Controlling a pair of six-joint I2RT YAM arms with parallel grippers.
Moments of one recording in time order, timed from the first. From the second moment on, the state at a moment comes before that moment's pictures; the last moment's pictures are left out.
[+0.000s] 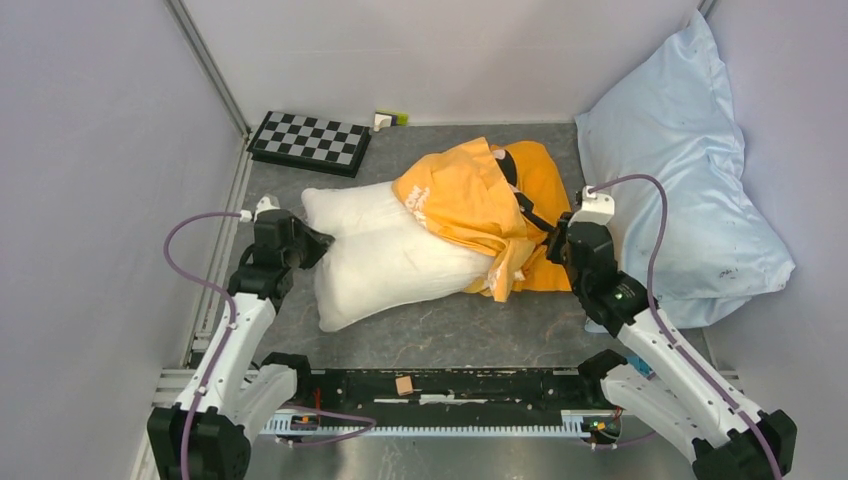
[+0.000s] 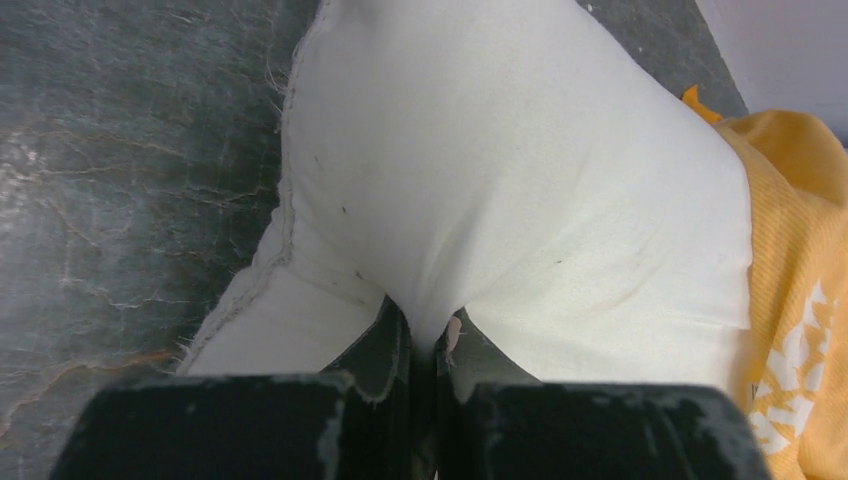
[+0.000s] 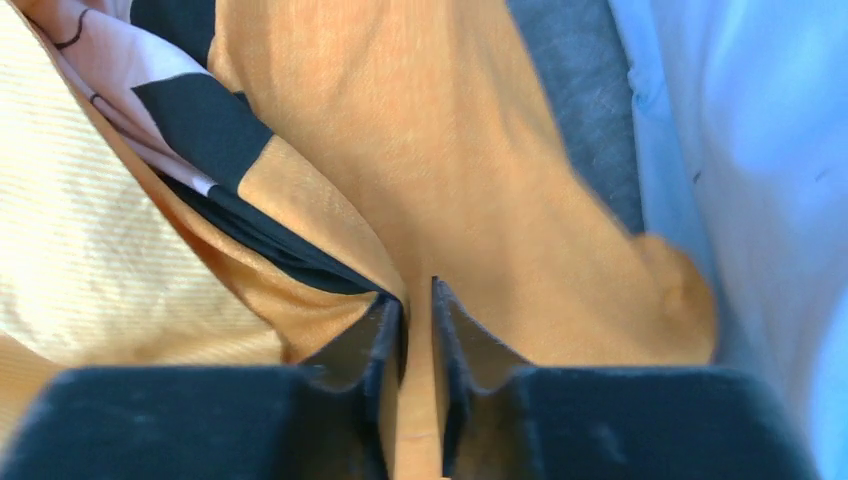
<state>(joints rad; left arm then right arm) -0.09 0.88 0.67 -0.39 -0.01 -0.84 0.48 0.80 0.64 -0.30 0.49 0.42</state>
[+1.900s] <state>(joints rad) -0.19 1.19 0.73 -0.10 0.06 -0.97 0.21 1.24 0.94 -0.23 0.22 0.37</state>
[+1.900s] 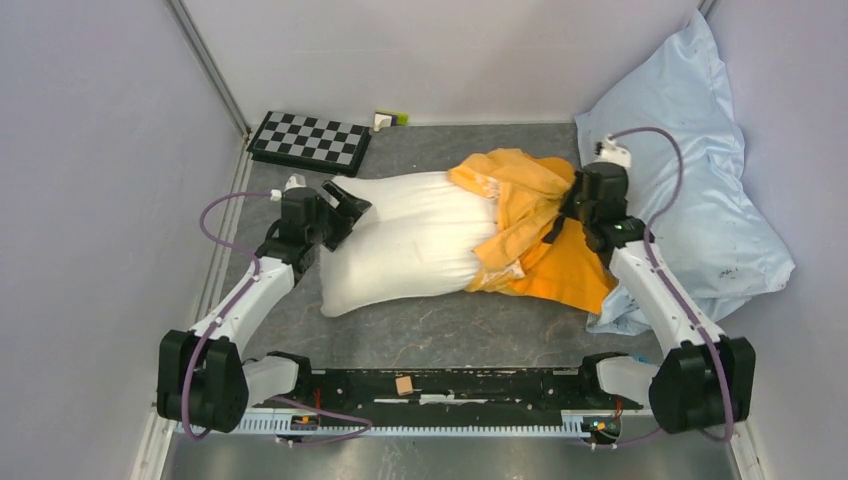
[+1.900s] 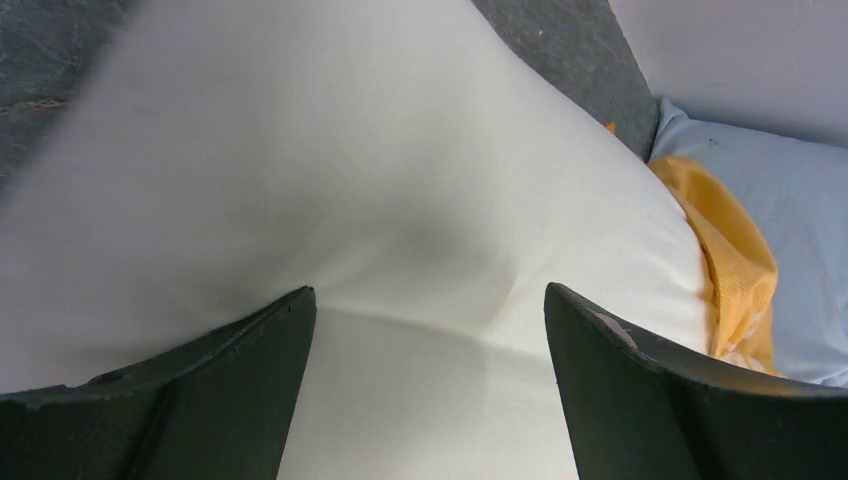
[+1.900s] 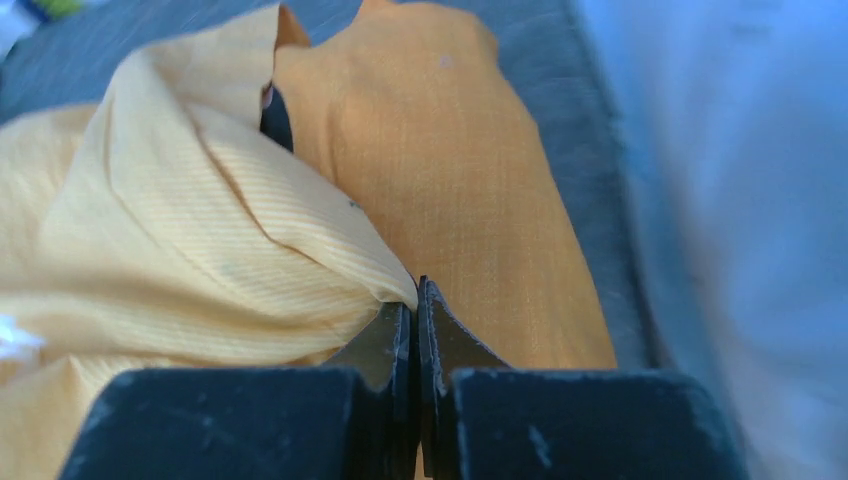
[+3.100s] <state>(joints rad) -0.40 1.34 0.88 -0.31 0.17 -0.73 0.01 1.01 0.83 -0.17 -0.02 0.31</state>
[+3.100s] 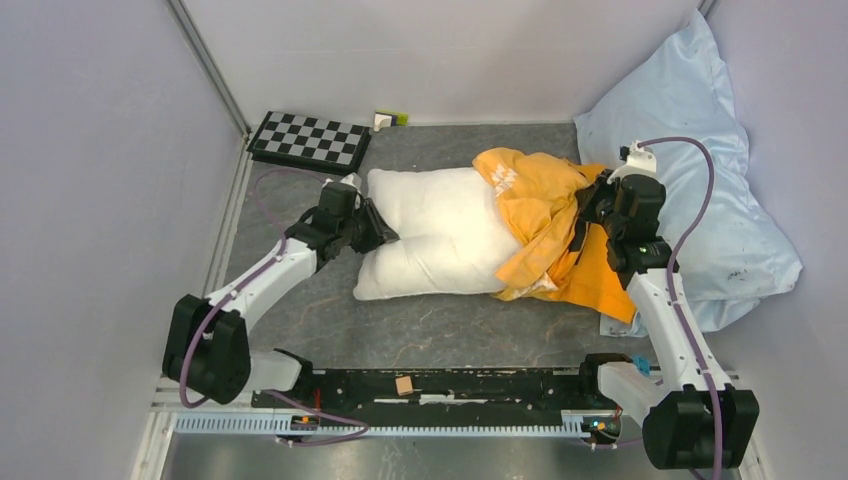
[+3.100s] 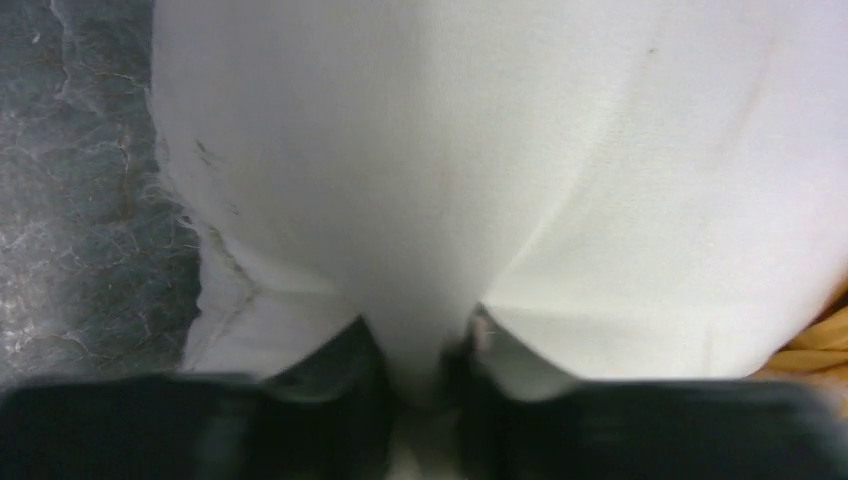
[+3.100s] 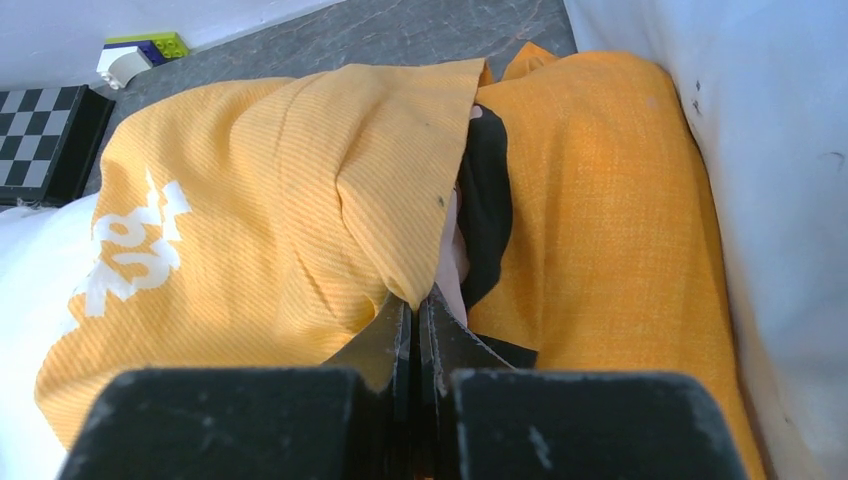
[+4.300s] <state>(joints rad) 0.37 0.78 0.80 -0.61 0.34 -0.70 0.00 0.96 0.76 -0.10 -0.21 0.36</state>
